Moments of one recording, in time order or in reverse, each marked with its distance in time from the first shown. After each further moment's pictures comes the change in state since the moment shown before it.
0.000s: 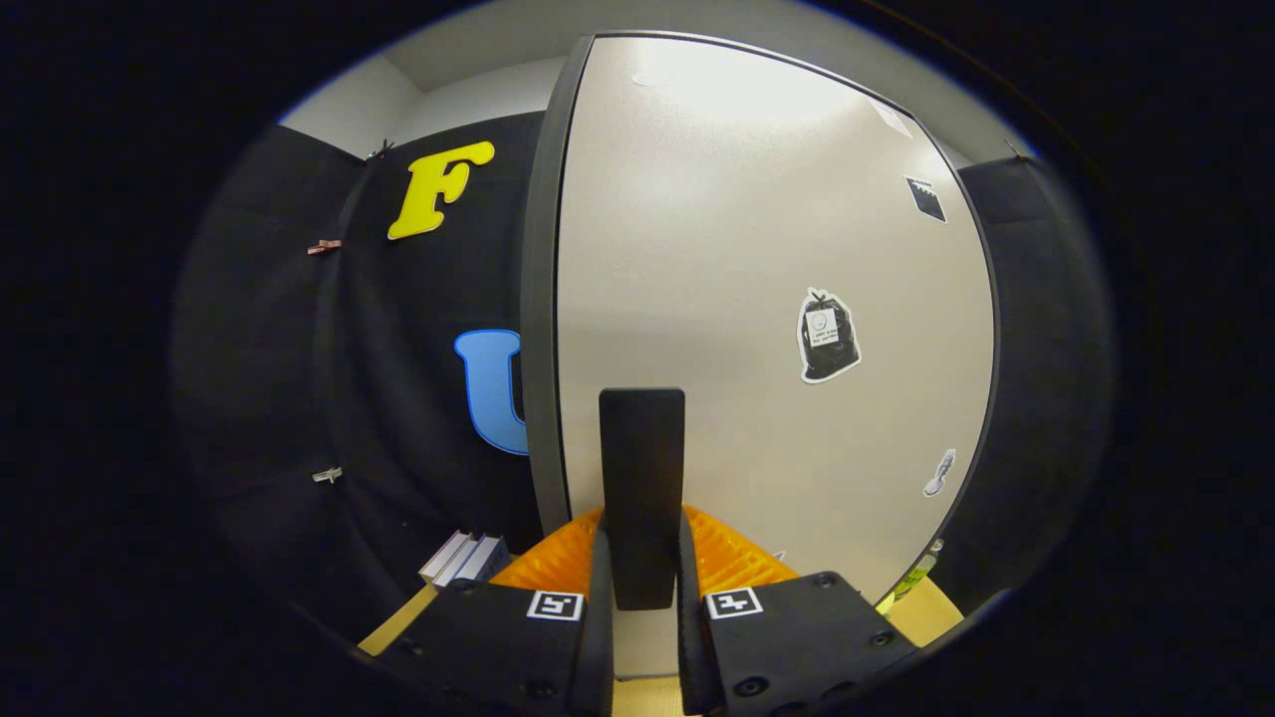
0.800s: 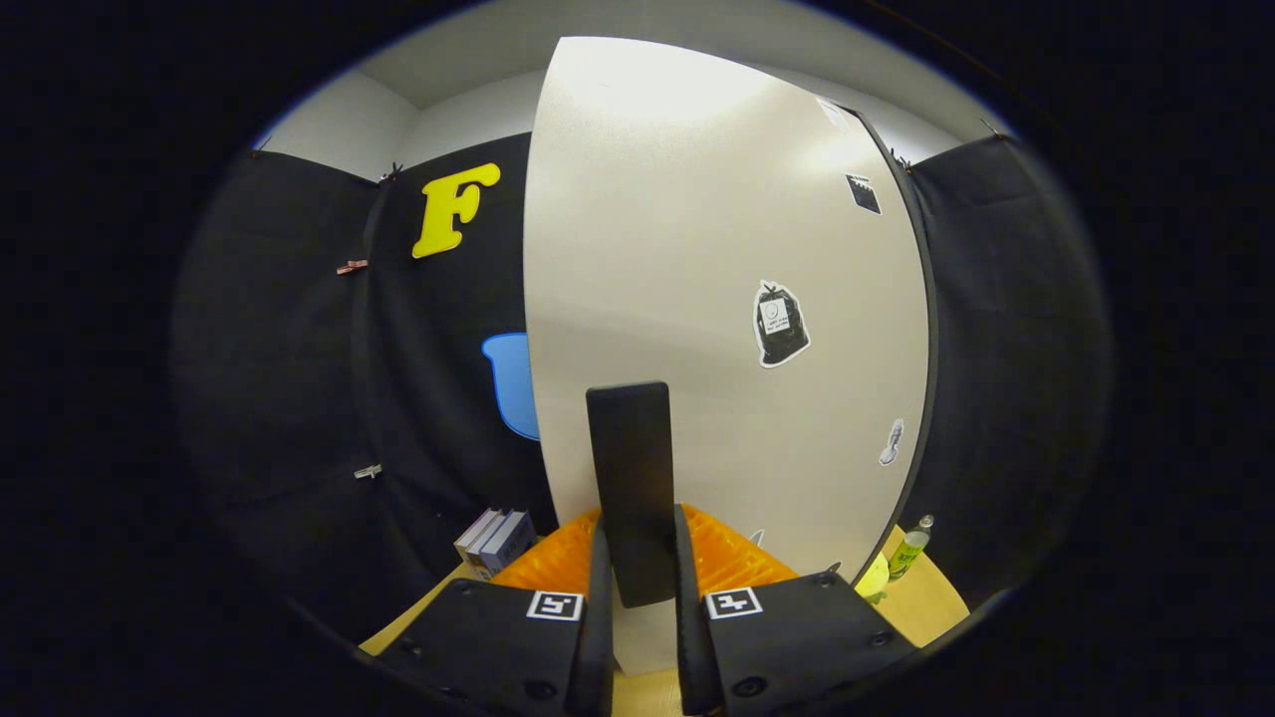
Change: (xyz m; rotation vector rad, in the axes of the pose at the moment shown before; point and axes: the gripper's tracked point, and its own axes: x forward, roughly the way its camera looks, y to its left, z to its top) arm -0.080 -0.020 0.005 0.065 0.028 0.086
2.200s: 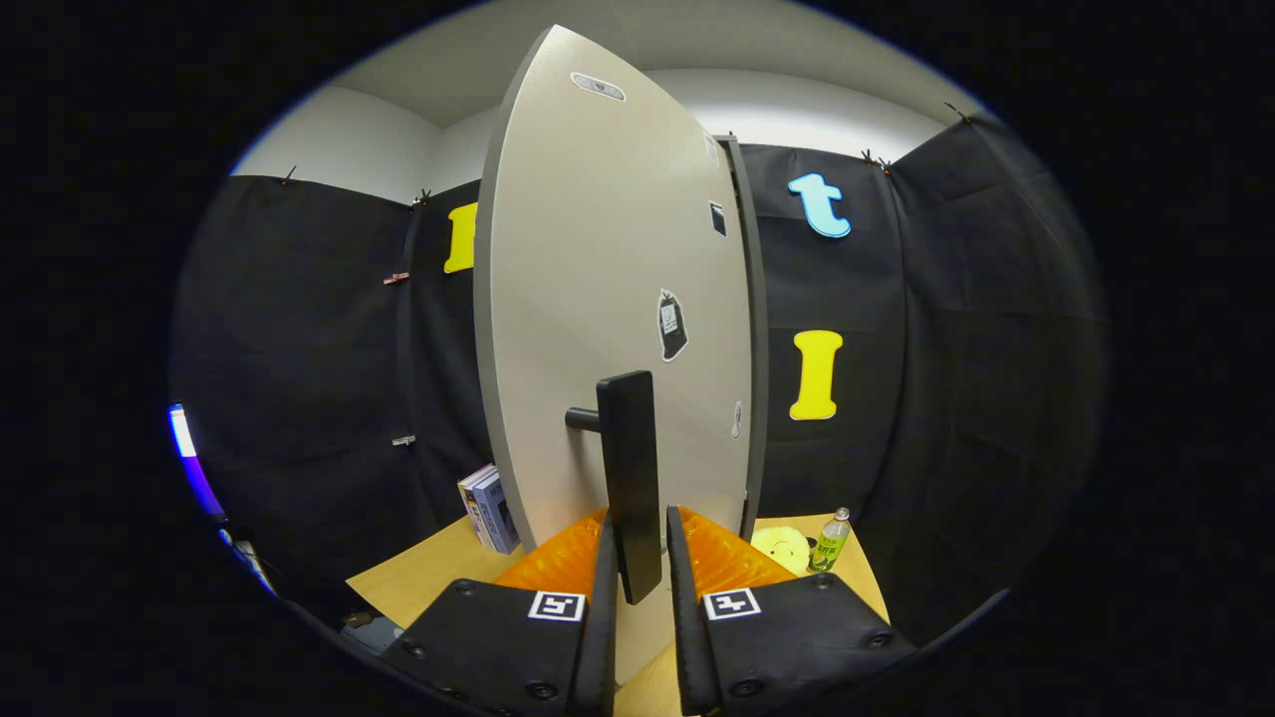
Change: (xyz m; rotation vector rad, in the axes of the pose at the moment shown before) arm -0.143 -0.171 0.003 -0.004 -0.003 0.101
